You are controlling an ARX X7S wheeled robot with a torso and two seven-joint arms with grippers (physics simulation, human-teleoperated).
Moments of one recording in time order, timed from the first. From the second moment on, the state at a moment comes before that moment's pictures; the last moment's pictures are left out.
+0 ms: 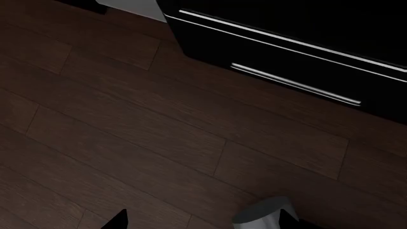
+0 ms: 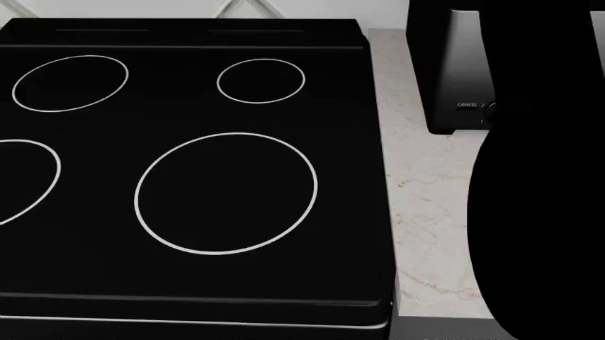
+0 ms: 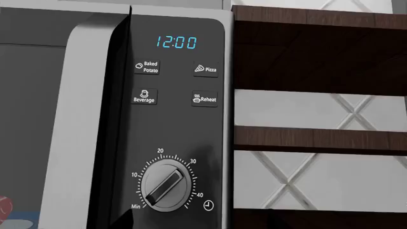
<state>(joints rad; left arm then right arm) -0.02 -0.16 -0.35 -1.31 -0.01 0.19 -0.01 2.33 0.00 -0.90 1.19 0.96 0.47 0.32</state>
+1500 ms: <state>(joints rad) -0.01 -0.16 -0.35 -1.31 -0.01 0.19 -0.01 2.31 0.05 -0.77 0.99 0.91 0.52 0.36</state>
